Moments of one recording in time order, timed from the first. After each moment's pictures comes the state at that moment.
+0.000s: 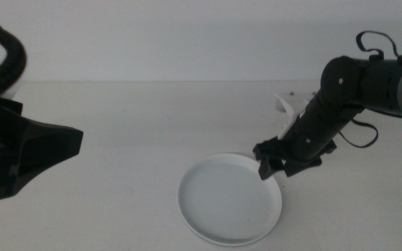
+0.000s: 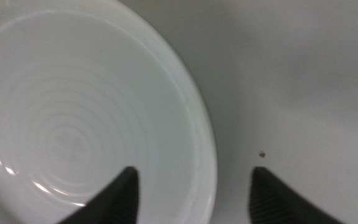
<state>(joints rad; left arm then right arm) -0.52 0.79 -1.08 -0.10 0.97 0.05 0.38 1.86 -1.29 0.31 0.84 -0.06</state>
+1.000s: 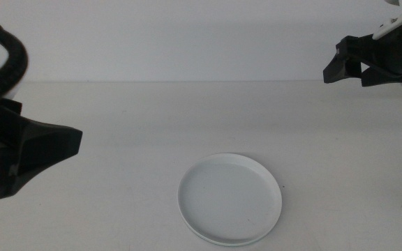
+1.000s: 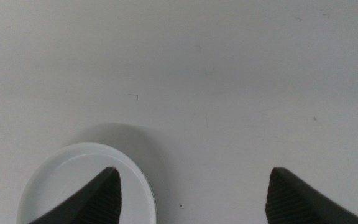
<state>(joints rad) -0.52 0.79 -1.08 -0.09 0.97 0.05 0.12 1.53 -1.40 0.31 0.90 -0.06</state>
